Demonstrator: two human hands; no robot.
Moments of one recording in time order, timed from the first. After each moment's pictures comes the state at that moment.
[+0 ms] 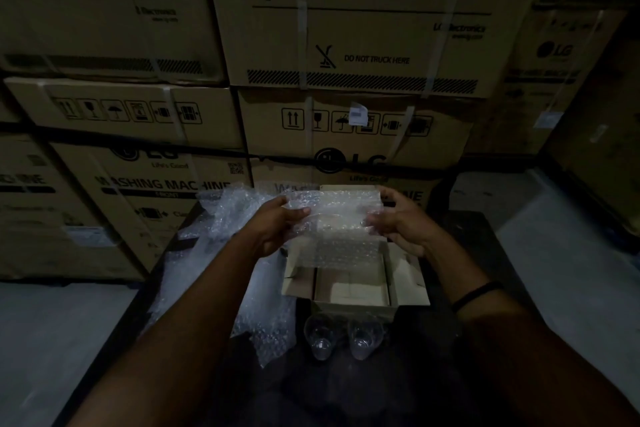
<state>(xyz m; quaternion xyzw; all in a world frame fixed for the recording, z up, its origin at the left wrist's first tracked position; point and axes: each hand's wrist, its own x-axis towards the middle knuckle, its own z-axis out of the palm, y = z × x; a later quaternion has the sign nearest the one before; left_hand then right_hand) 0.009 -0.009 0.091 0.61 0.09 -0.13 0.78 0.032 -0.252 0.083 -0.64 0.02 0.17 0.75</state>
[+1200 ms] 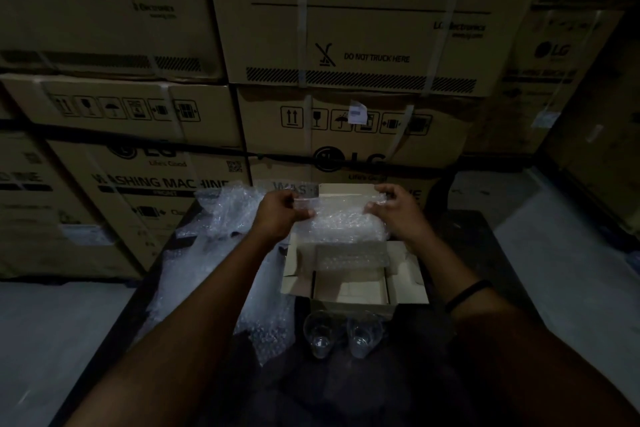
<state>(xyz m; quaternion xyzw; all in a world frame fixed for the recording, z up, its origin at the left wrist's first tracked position) 0.024 -0.008 0.076 0.83 0.03 0.03 0.55 0.034 -0.242 0.080 -0.77 0.02 0.01 0.63</state>
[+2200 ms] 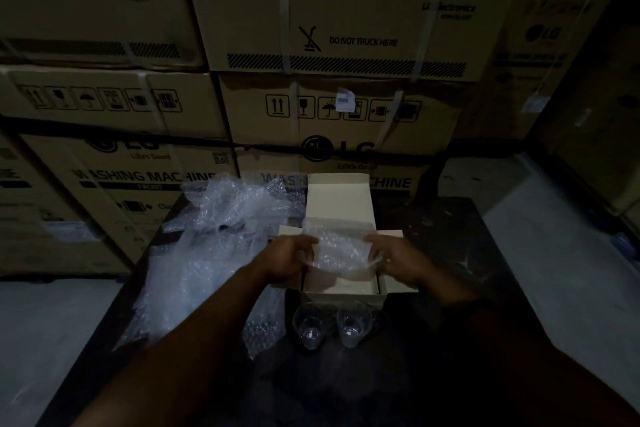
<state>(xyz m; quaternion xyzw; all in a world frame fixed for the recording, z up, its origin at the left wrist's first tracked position) 0.020 -0.011 -0.021 0.92 -0.21 -0.09 0.31 0.016 -0.293 -0.015 -0.92 -0.15 0.11 0.33</state>
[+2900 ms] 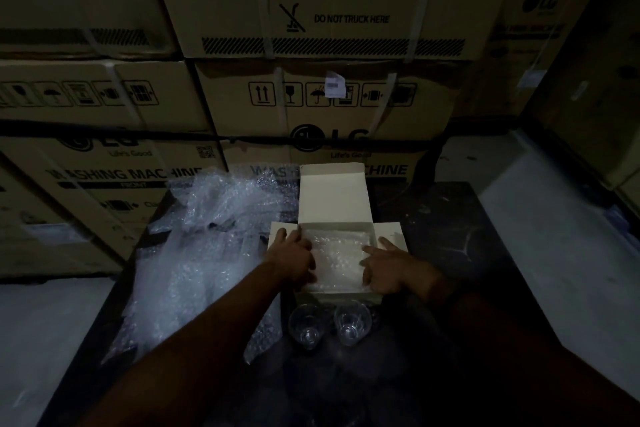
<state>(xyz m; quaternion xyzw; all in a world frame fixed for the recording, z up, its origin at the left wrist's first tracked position) 0.030 -0.047 -0.026 0.94 -0.26 -0.16 -0.14 0.021 -0.275 -0.026 -0.90 -0.28 0.31 -0.12</state>
